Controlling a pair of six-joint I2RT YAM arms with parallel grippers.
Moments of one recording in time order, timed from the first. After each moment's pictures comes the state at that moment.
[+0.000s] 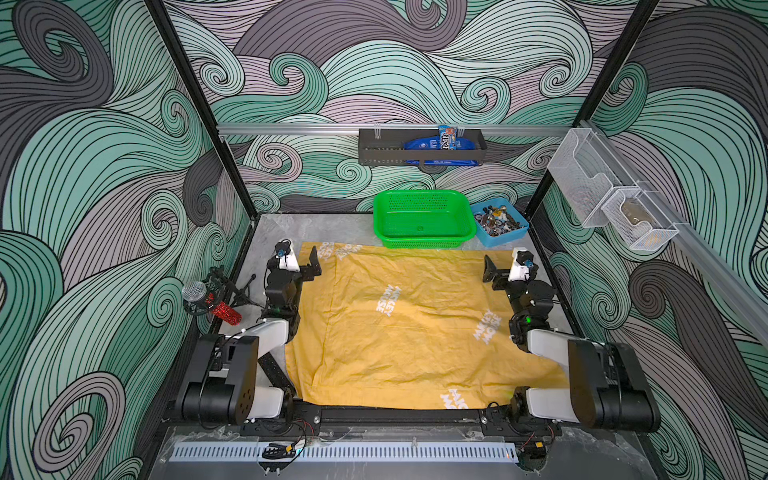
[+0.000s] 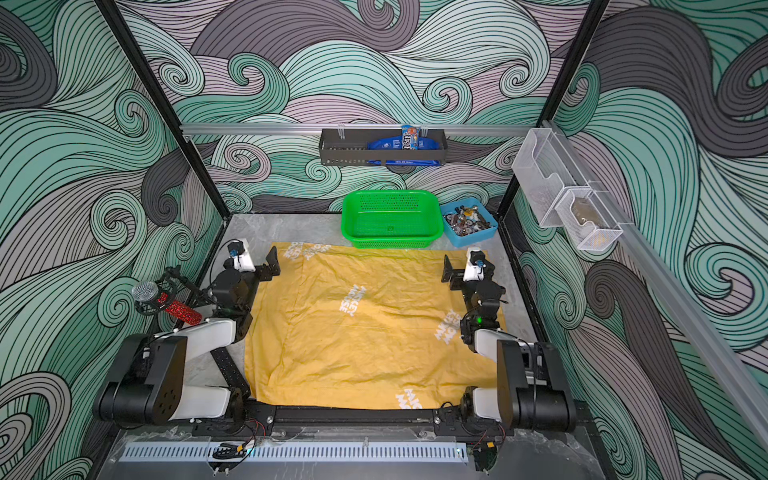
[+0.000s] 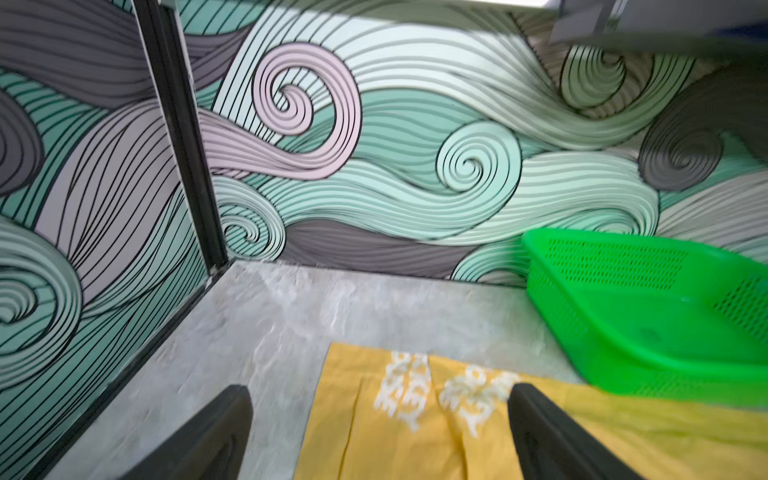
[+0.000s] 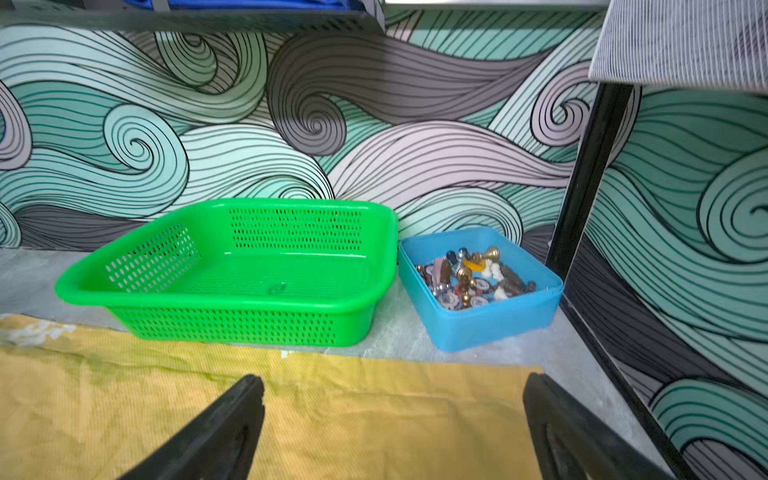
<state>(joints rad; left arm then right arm) -0.05 1.38 0.53 0.81 -0.11 -0.12 -0.08 1.32 0.38 0.92 -0.11 0.00</state>
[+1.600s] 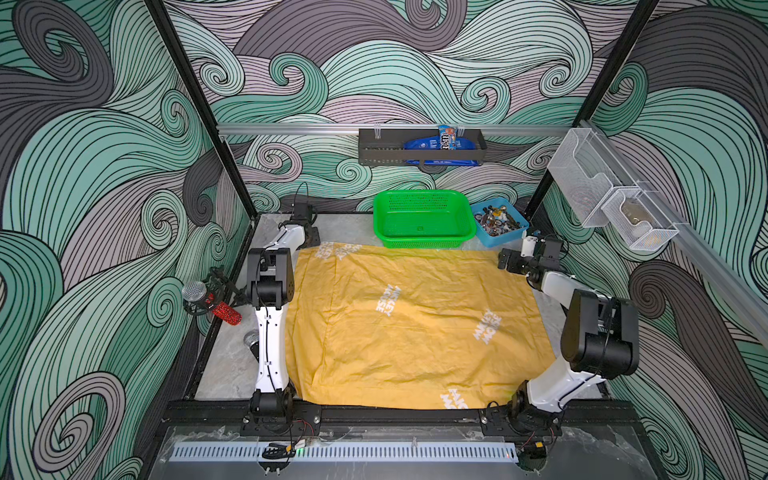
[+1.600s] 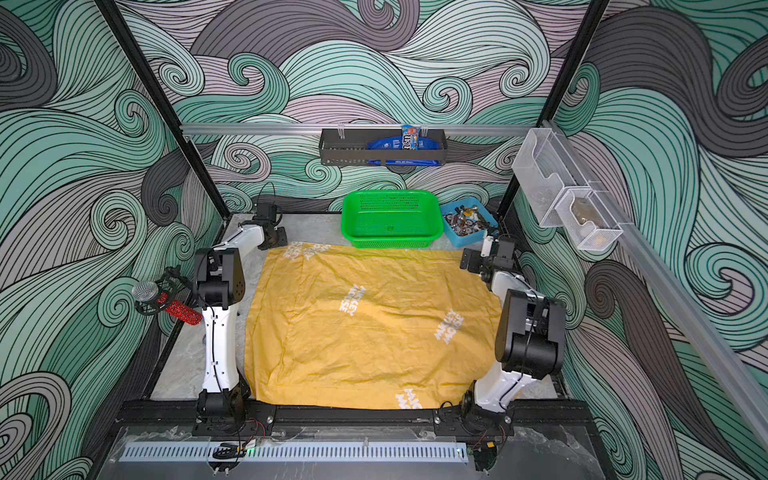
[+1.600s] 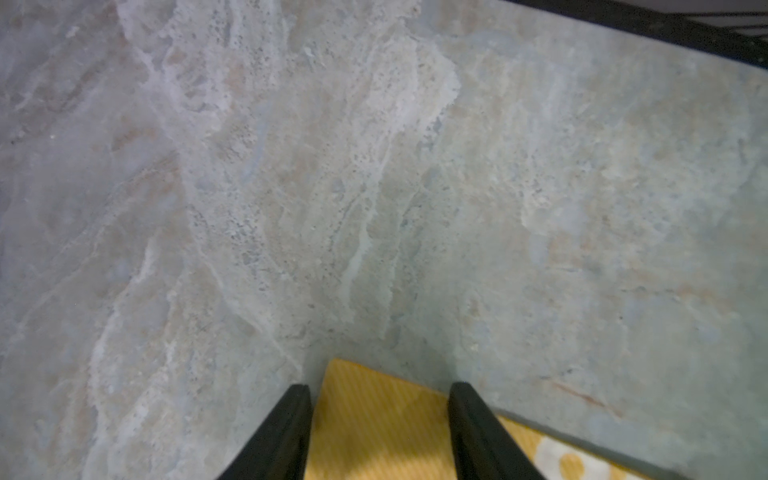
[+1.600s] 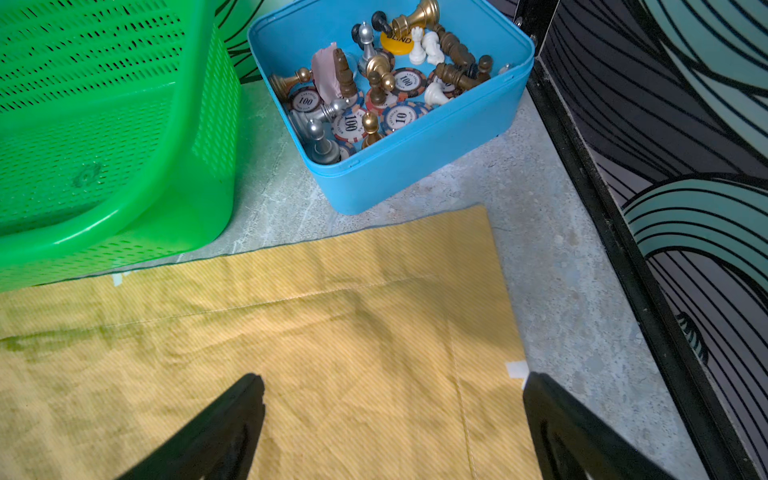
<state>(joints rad) 0.00 2.43 1.95 -0.53 -0.17 -0.21 -0.26 1.69 0.97 -0.02 -0.12 0.02</state>
